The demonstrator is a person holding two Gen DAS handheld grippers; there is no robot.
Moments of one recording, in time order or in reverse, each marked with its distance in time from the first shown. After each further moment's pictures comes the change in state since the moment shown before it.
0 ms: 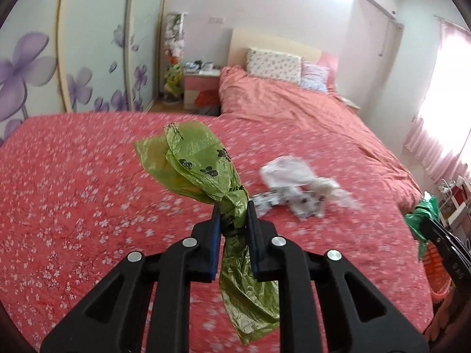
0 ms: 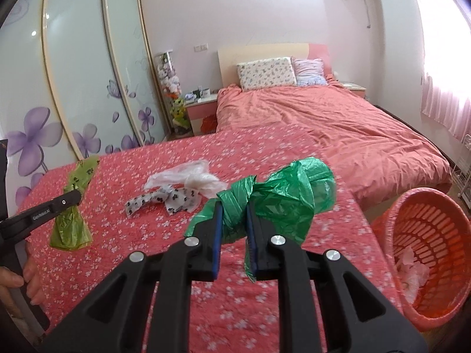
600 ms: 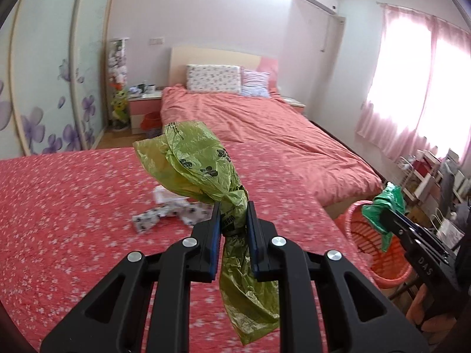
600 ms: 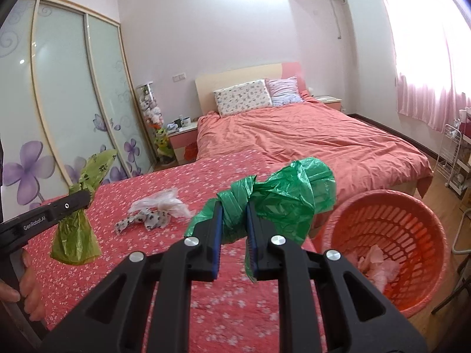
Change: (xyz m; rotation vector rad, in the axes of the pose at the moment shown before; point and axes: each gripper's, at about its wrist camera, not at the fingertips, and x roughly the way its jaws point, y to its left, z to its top) left arm -0.041 -0.117 0.003 0.156 -0.059 -0.213; right arm -0.080 -0.070 -0.003 0.089 -0.122 -0.062
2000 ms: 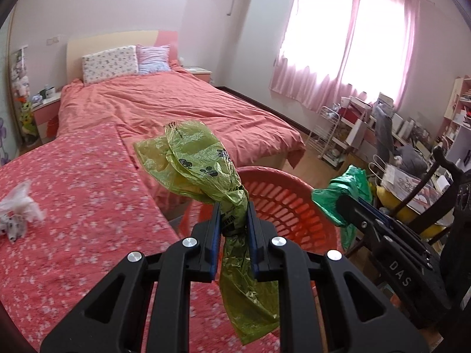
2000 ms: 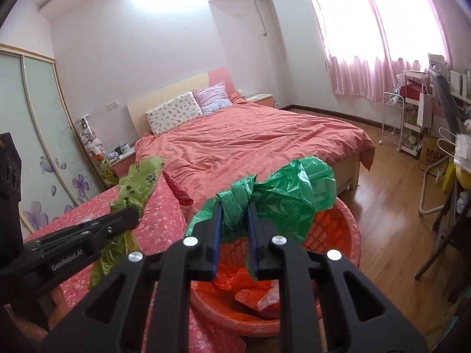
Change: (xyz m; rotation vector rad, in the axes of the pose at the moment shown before) left arm 0.096 -0.225 -0.038 0.213 0.139 -0.368; right arm -0.042 -0.185 -0.021 0.215 -0.051 -0.243
